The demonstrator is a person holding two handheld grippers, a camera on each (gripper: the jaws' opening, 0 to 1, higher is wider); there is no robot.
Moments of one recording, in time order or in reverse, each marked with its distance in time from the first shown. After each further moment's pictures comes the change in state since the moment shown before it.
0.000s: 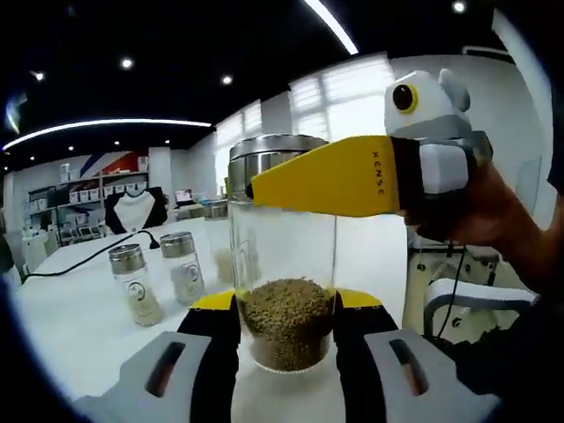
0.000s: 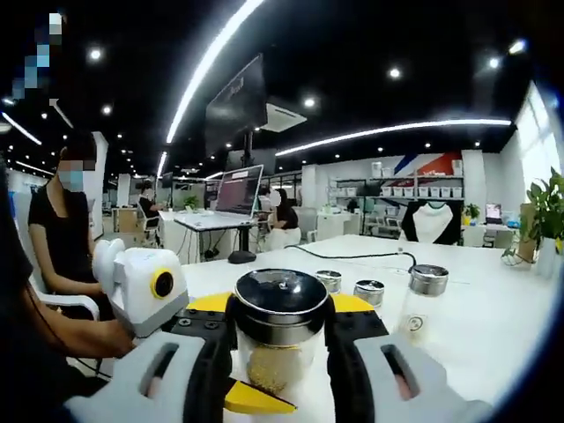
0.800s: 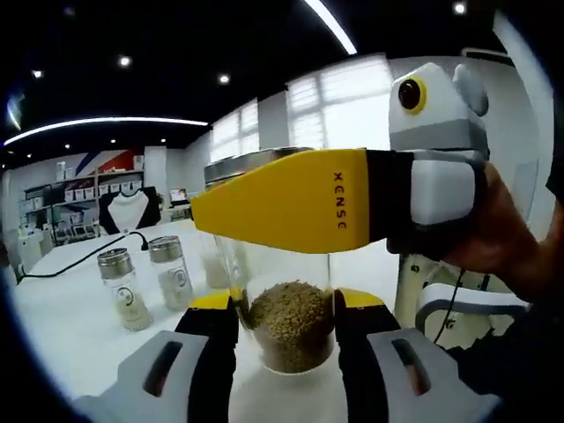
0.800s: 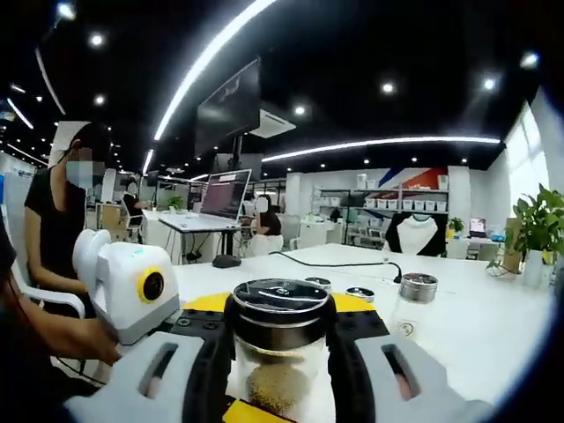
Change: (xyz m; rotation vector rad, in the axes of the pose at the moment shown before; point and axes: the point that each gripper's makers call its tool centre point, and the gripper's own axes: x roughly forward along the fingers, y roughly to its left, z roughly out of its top) left arm 0.000 -0.012 0.009 -0.003 -0.017 -0.070; right arm 0.000 -0.001 0.005 -0.005 -0.045 -0.037
